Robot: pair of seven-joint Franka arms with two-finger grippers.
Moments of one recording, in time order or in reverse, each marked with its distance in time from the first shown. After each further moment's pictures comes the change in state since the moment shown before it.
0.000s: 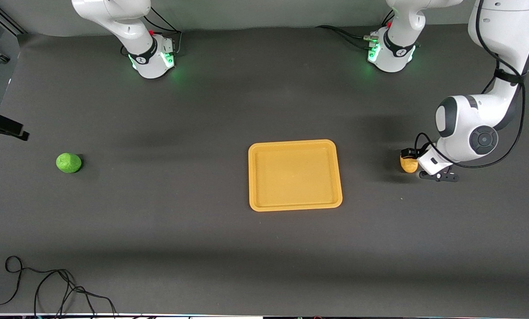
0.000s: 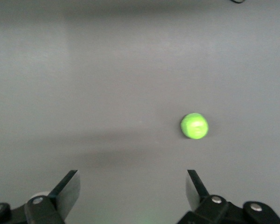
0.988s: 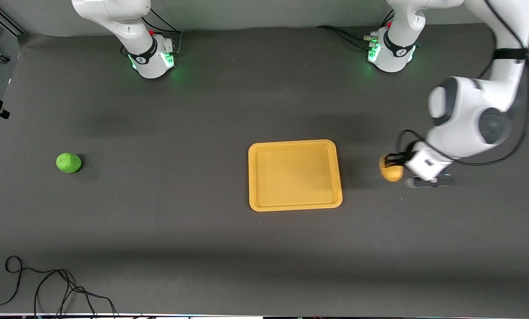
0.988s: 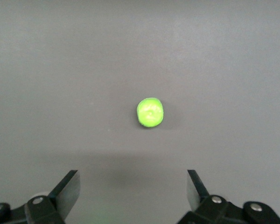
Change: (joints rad) left arm -0.159 -0.110 -0.120 0.274 -0.177 -0.236 -0.405; right arm -0.004 -0.203 -0.255 -0.416 -0.049 0.311 -0.329
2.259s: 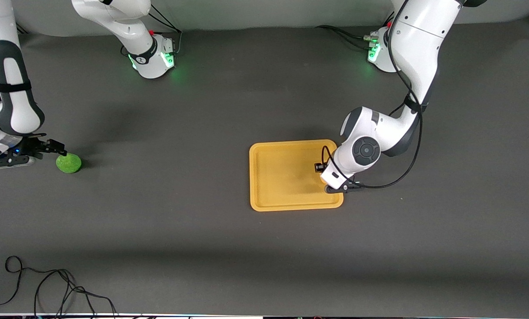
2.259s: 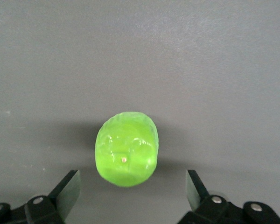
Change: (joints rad) left arm -0.238 0.334 0.003 0.106 0.029 0.193 -0.206; right arm -0.003 0.515 -0.031 -0.161 0.346 0.531 -0.329
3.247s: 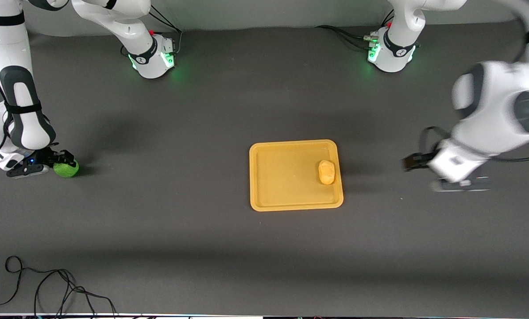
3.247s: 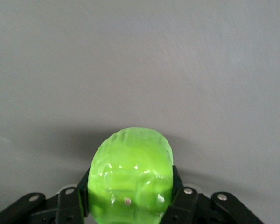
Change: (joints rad) left arm 0.222 -0.415 0.224 0.053 0.113 -0.384 0.452; right arm 0.044 0.095 0.016 0.063 0.209 0.026 -0.190
